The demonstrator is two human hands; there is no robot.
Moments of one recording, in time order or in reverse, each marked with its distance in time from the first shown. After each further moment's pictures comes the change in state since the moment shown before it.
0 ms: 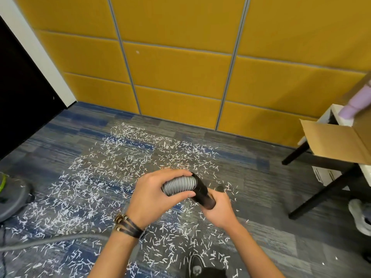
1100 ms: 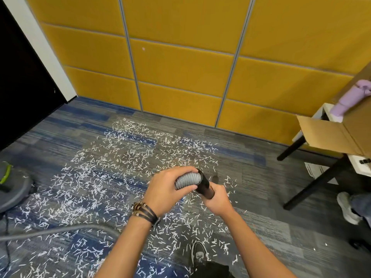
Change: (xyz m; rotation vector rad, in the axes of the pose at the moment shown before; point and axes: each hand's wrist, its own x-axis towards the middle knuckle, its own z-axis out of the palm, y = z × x) left_hand -0.072 -0.021 -0.023 0.024 -0.121 -0.115; right_hand -0.039 -0.020 0.061 -0.022 0.023 0.058
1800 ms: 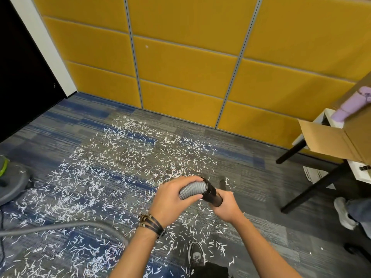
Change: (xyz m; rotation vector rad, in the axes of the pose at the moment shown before) left_hand -0.014 -0.015 0.027 -0.104 0.014 -0.048; right_hand -0.009 0.016 -0.018 -0.099 -0.074 -0.001
